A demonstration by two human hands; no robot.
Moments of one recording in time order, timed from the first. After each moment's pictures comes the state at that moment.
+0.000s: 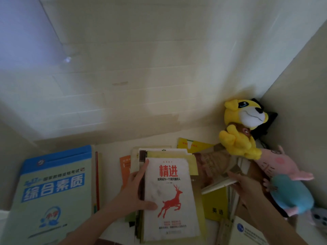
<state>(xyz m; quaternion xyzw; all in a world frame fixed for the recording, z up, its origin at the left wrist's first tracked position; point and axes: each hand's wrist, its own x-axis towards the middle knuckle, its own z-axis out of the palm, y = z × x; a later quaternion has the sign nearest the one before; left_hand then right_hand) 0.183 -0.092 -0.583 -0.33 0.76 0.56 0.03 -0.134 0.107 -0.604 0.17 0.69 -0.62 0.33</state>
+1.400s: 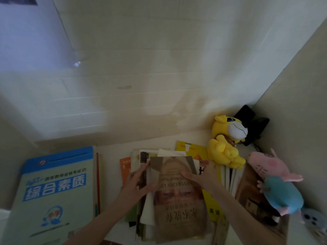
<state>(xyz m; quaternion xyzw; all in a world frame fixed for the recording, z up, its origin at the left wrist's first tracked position) 0.178 -0.086 -0.576 -0.38 0.70 0.60 -0.07 -0.039 0.040 -0.549 -0.19 0.86 -0.36 0.32</state>
